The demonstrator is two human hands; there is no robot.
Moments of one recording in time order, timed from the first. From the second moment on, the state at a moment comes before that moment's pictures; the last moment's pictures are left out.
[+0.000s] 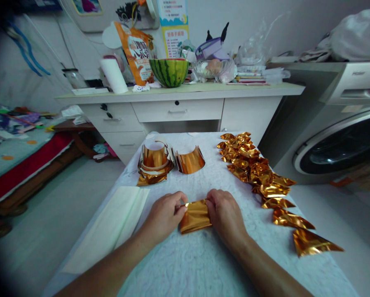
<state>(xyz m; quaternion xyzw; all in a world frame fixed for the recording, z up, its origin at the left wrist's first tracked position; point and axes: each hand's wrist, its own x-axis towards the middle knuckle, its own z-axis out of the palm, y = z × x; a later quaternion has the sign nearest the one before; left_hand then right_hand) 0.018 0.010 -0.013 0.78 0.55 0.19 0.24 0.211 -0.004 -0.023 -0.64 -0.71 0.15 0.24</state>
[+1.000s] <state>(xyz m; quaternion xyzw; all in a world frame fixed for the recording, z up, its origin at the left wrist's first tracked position) 0.015 -0.002 -0.001 0.87 0.42 0.10 0.22 0.207 -0.022 -0.012 -0.57 -0.81 0.08 0.13</state>
